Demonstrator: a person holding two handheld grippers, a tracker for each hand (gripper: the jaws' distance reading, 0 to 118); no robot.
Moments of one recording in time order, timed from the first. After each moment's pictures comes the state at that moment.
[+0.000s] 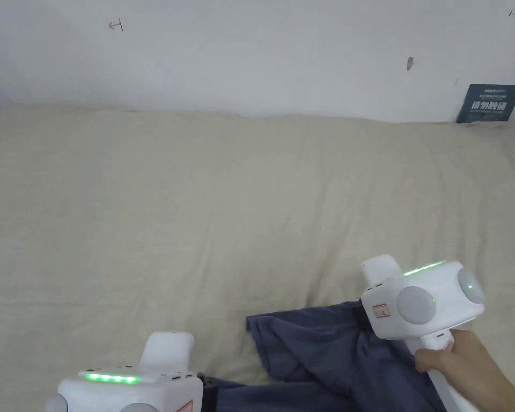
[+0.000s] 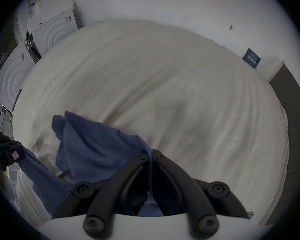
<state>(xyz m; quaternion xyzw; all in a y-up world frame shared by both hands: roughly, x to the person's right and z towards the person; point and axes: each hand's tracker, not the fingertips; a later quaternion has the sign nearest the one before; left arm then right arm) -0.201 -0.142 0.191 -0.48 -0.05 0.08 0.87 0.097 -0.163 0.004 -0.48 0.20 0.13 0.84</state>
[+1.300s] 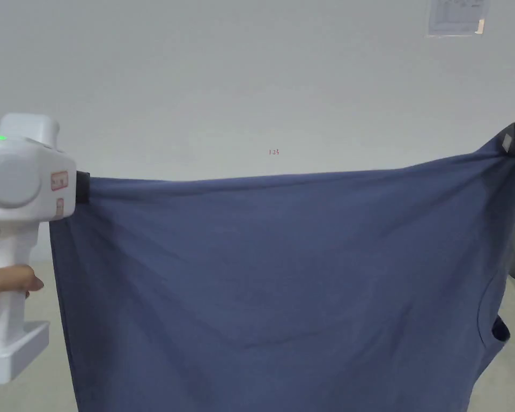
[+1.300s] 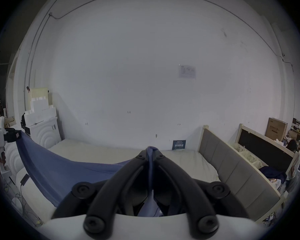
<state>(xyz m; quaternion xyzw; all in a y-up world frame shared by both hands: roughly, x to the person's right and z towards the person) -0.261 0.246 0.242 -0.12 0.13 -0.02 0.98 0.277 0.289 0.198 -0.07 0.05 0.02 1.00</state>
